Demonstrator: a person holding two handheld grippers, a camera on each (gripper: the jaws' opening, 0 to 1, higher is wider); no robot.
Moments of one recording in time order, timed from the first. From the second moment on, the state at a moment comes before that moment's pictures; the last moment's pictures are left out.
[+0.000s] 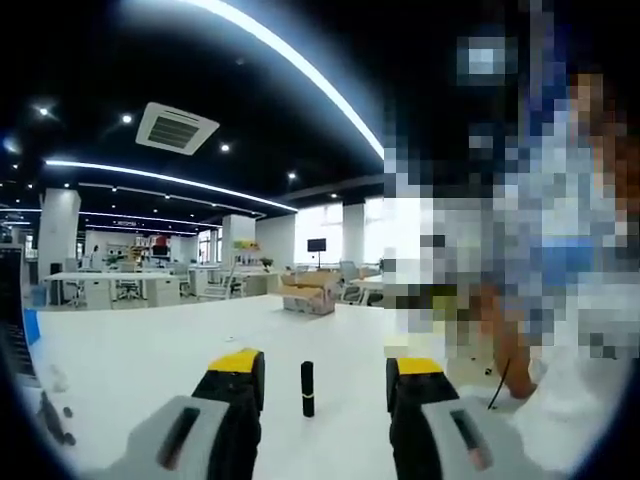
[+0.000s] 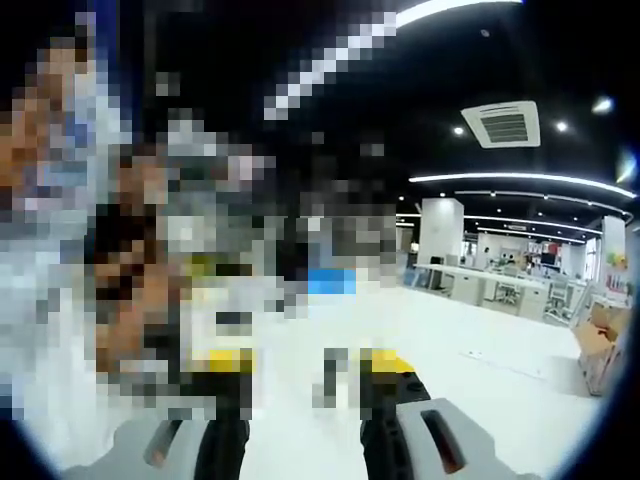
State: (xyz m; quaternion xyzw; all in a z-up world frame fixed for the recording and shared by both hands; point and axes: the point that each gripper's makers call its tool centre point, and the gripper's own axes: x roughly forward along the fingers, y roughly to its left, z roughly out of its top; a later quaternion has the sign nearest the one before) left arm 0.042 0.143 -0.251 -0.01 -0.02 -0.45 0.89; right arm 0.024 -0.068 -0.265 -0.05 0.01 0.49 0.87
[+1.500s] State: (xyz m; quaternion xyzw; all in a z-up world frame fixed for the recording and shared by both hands) left arm 0.042 0.138 -0.253 -0.01 -0.02 -0.46 0.89; right arm 0.115 0.020 -0.367 -0.05 0.11 0.52 0.85
